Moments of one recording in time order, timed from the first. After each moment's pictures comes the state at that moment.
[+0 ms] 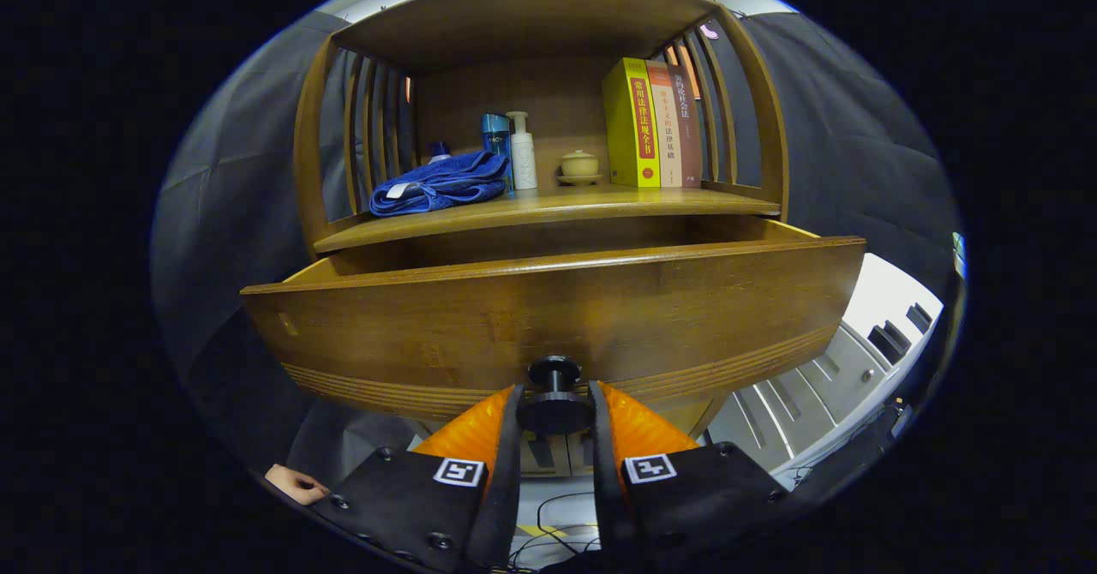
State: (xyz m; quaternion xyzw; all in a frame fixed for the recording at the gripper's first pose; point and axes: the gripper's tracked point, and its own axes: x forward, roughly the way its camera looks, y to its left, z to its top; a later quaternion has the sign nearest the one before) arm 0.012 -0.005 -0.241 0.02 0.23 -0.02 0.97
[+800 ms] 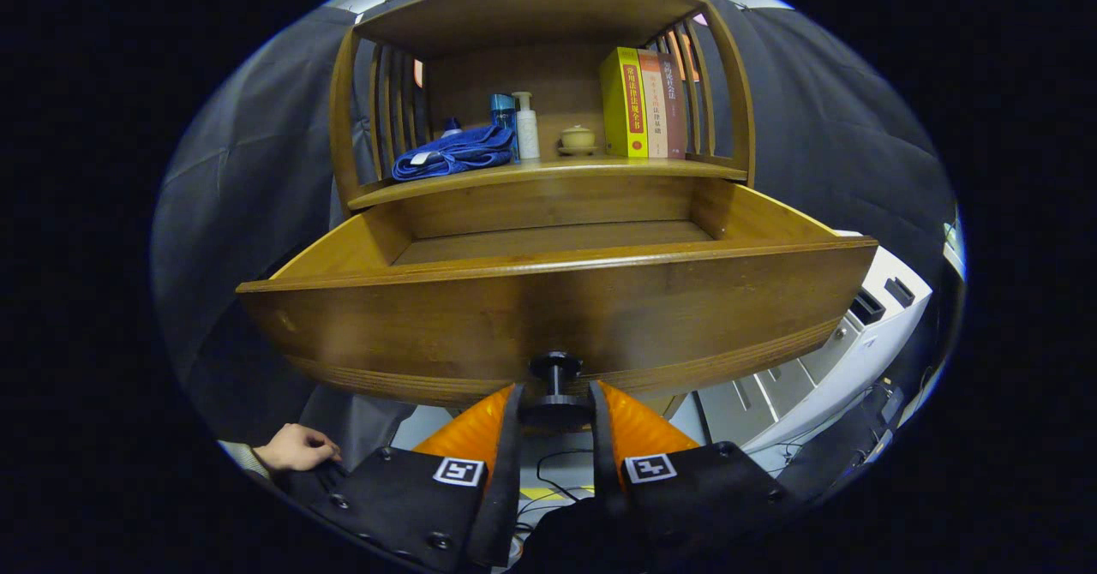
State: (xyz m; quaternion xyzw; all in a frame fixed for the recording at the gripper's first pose) arm -0.067 -0.006 -0.251 0.01 0.28 -0.01 0.96
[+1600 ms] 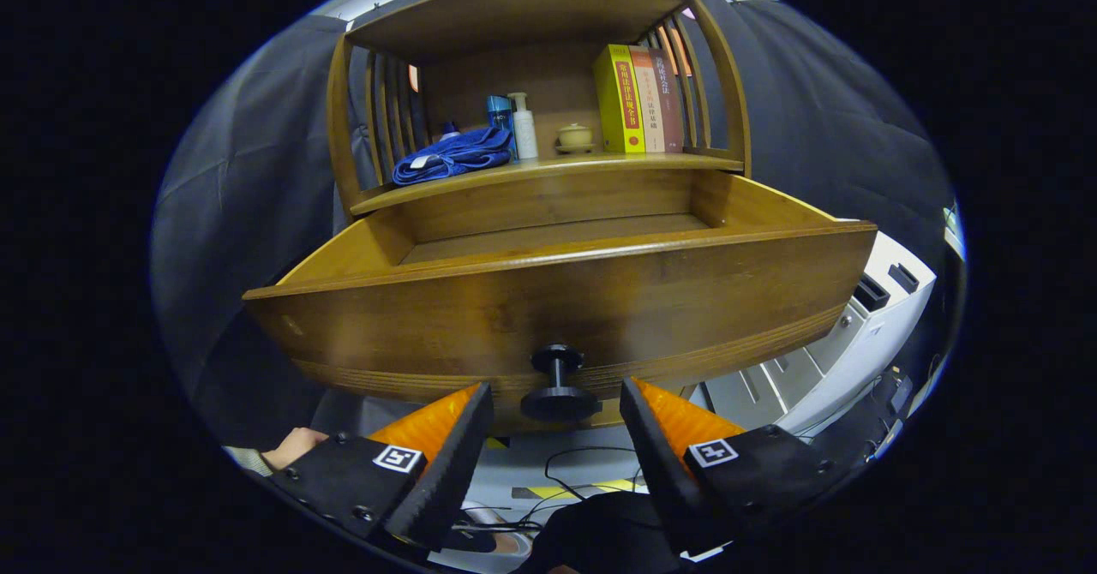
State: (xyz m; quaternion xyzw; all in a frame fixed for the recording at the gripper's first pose) arm -0.072 -0.002 -0.246 0.03 0.28 0.00 0.96
